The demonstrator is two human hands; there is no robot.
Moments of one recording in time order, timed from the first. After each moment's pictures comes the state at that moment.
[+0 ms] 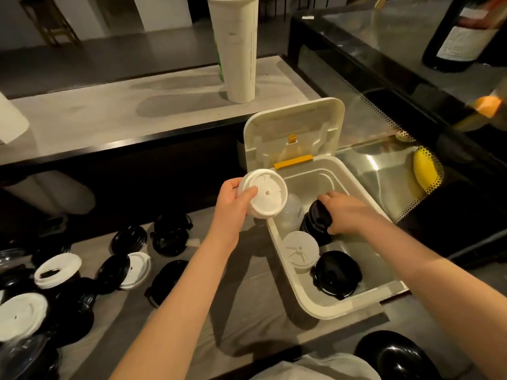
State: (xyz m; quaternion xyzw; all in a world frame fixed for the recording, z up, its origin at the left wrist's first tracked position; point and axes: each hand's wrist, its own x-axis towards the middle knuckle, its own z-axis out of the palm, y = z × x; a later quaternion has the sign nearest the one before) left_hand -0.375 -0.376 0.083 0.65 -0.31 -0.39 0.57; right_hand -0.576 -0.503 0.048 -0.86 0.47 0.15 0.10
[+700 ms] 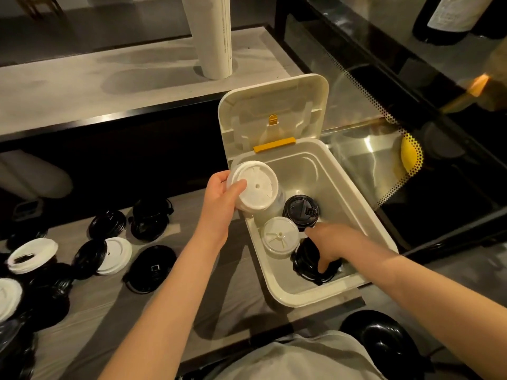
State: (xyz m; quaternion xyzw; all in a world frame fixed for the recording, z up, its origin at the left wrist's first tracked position) left_hand -0.408 -0.379 0.071 0.64 -0.29 -0.39 0.59; right_hand -0.601 -0.461 0.027 -0.84 0.36 0.38 0.13
